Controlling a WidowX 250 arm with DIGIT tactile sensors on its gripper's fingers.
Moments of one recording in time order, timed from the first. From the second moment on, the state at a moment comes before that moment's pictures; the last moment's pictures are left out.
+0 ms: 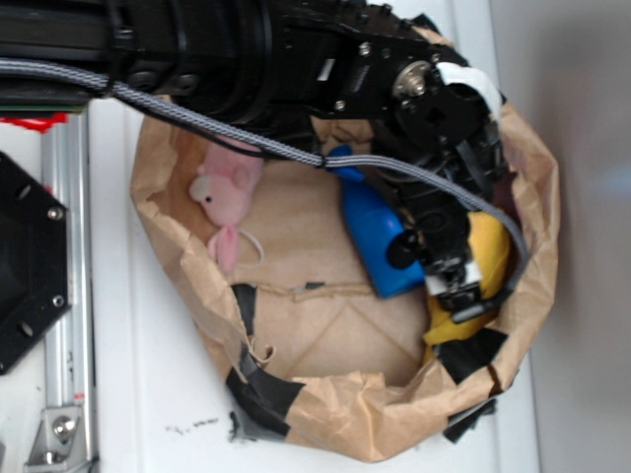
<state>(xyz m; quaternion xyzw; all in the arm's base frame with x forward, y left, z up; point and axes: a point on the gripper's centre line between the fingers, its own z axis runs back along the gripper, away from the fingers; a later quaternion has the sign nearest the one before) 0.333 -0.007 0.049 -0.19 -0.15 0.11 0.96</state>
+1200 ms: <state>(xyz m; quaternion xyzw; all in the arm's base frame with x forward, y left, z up) 0.350 -0.037 0.036 -0.18 -0.15 0.03 0.97</state>
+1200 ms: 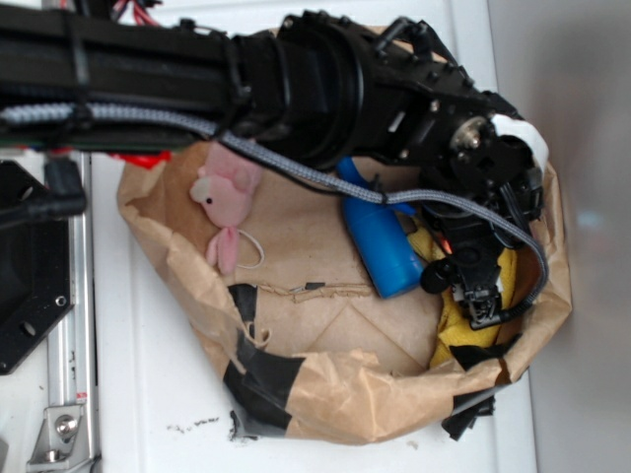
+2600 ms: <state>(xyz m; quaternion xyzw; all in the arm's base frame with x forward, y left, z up) 0.254 0.029 0.229 0.10 0.00 -0.02 0.99</state>
